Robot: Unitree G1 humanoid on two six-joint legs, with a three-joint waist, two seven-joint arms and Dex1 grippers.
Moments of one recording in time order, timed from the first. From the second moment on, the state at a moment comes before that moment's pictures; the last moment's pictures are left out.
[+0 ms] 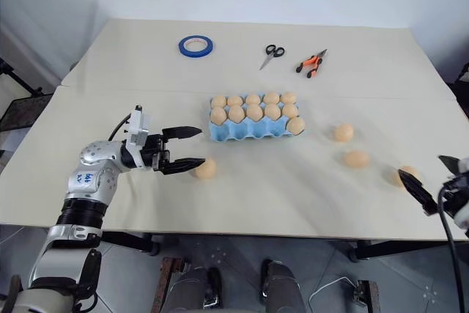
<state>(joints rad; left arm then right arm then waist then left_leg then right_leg) -0.64 0.47 0.03 0.45 -0.42 0.05 -1.33 0.27 -0.73 -0.79 -0.30 0.47 0.48 0.69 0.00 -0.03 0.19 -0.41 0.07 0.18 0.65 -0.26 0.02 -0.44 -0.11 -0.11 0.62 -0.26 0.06</state>
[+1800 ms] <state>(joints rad) -0.72 0.40 -0.02 0.48 -0.38 -0.02 -1.36 -0.07 -0.51 -0.52 0.11 0.29 0.35 0.25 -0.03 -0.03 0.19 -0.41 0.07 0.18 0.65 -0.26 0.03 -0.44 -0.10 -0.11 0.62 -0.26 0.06</state>
